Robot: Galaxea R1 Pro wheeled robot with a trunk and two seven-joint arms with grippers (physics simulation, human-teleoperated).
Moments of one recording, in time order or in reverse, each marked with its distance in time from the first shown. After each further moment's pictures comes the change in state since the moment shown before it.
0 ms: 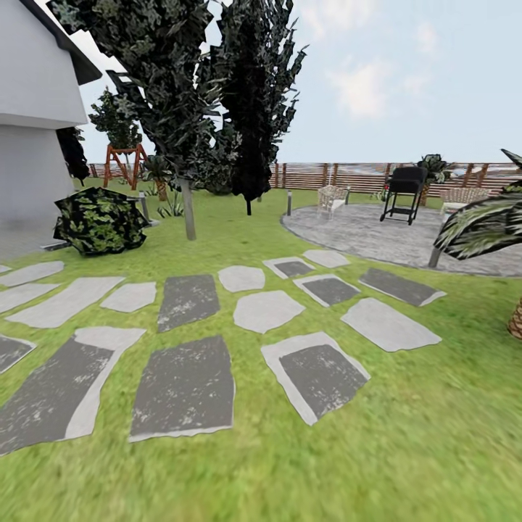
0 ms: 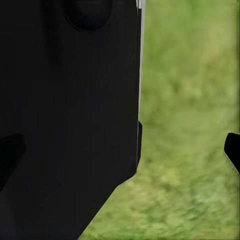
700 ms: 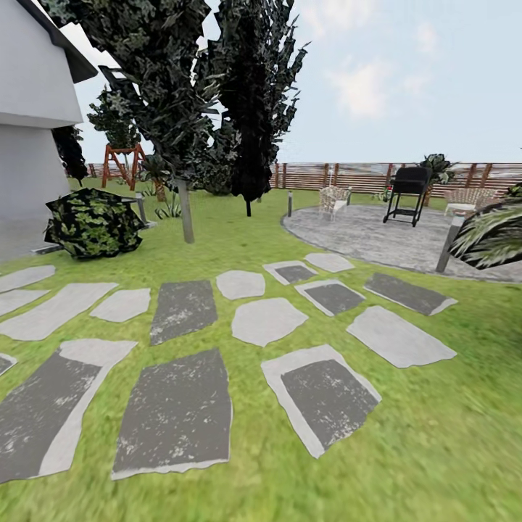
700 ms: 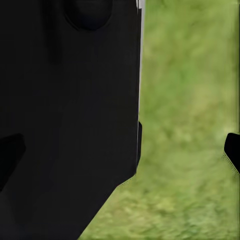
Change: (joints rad) left arm 0.000 0.000 0.000 0.000 0.000 0.000 0.000; right arm 0.000 0.000 0.001 0.000 0.000 0.000 0.000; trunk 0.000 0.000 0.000
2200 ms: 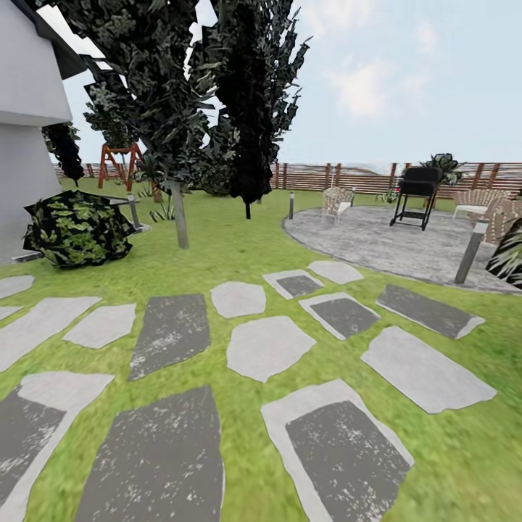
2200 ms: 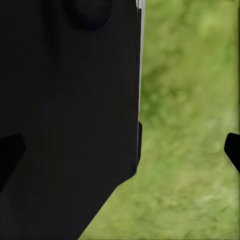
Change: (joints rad) left arm 0.000 0.000 0.001 0.000 0.000 -0.001 0.000; right arm 0.000 0.000 -0.001 0.000 -0.001 0.000 0.000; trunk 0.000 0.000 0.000
